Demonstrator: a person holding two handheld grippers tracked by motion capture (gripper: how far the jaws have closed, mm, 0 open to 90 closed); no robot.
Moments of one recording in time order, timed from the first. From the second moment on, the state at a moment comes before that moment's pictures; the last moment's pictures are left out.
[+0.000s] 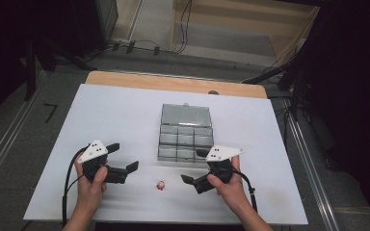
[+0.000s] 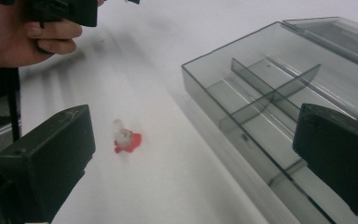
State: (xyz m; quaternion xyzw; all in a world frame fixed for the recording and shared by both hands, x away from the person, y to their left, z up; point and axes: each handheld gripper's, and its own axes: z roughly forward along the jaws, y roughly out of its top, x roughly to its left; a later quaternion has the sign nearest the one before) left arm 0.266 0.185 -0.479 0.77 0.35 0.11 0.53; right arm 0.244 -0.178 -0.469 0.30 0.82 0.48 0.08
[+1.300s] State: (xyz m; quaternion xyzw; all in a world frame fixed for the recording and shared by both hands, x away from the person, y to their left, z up) left arm 0.265 0.218 -0.498 0.75 0.37 0.12 0.53; right arm 0.223 -0.111 -0.495 0.27 0.87 0.42 0.05
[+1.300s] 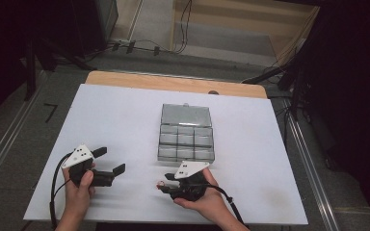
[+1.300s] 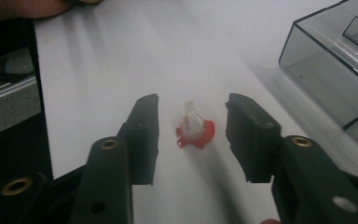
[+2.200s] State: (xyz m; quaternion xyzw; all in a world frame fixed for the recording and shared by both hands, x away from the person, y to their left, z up) left arm 0.266 0.217 -0.499 0.75 0.37 0.11 0.53; right arm 0.226 -0.108 -0.496 0.25 0.87 0.42 0.06
